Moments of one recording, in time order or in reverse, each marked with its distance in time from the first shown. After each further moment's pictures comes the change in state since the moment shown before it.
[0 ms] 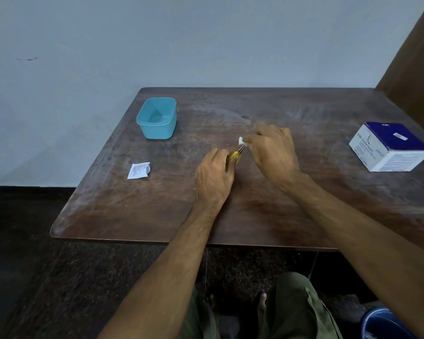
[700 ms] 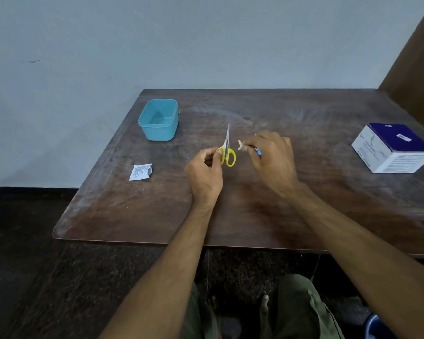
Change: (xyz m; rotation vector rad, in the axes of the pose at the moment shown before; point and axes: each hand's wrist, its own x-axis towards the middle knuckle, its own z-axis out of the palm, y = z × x) left_hand 0.010 -0.007 -0.006 -0.386 0.089 -0.434; right_hand -0.008 -0.009 0.006 0.207 0.014 0.147
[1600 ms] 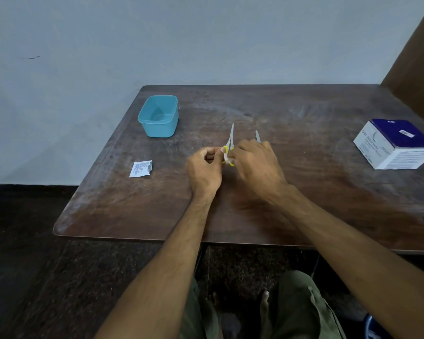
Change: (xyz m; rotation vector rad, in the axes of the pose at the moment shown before) left_hand 0.005 -0.005 0.000 -0.036 -0.071 -0.122; right_hand -0.011 -0.024 0.012 -0.205 -0.075 -0.266
